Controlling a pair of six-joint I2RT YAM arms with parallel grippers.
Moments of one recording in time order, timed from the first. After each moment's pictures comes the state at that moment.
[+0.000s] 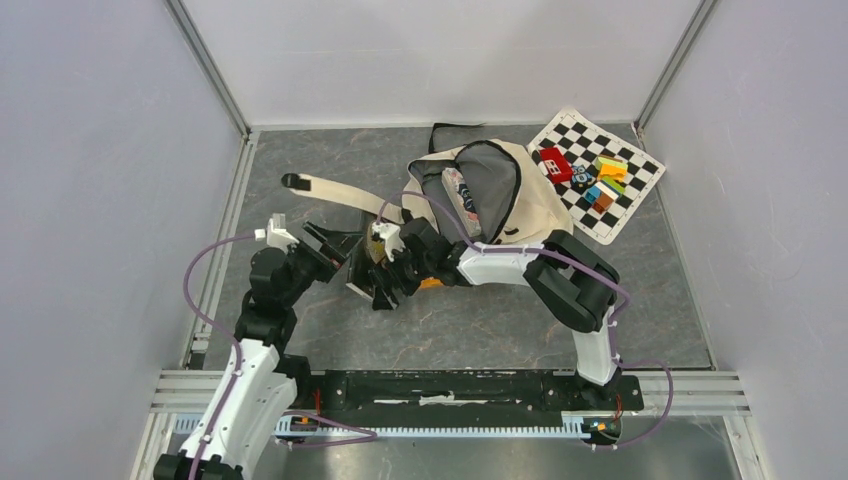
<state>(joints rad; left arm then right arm) -0.12 0.60 0.35 -0.01 0.28 -1.03 0.94 1.97 1.18 0.07 -0.43 0.27</state>
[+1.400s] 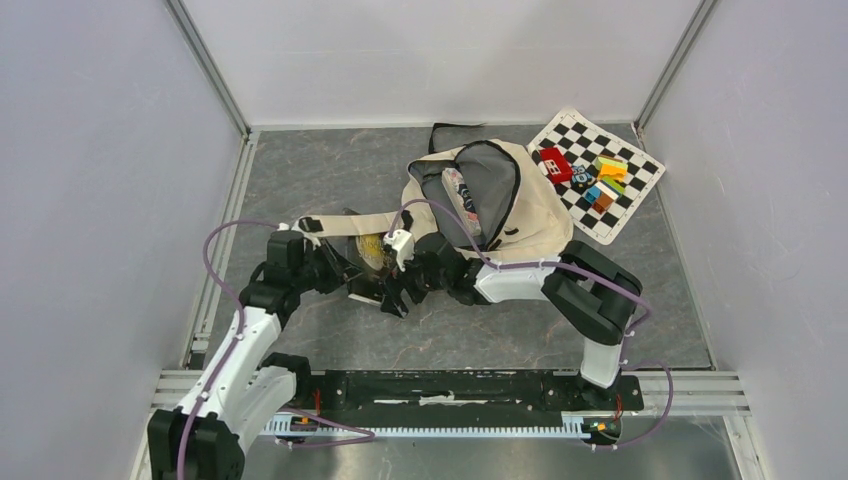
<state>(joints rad) -0.15 0.84 0.50 -0.36 0.35 -0.71 0.98 1.85 0.96 0.30 -0.29 0.17</state>
